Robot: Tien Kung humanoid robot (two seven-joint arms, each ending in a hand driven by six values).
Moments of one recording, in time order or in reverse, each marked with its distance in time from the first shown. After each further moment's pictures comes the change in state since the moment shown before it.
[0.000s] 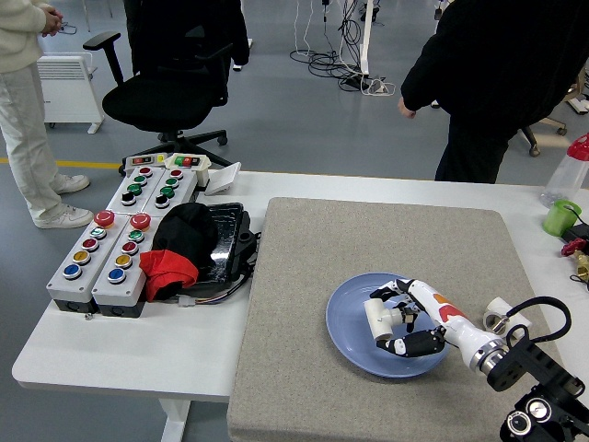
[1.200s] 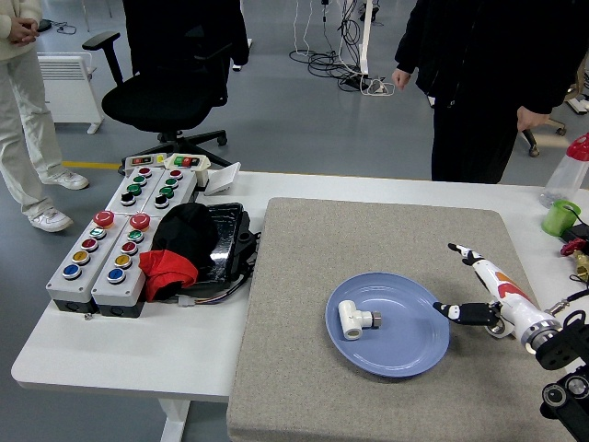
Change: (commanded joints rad) left arm 0.002 0.002 0.003 0.001 -0.009 0.003 0.000; right arm -0.057 -0.044 0.271 -0.099 -0.114 -0.028 -0.060
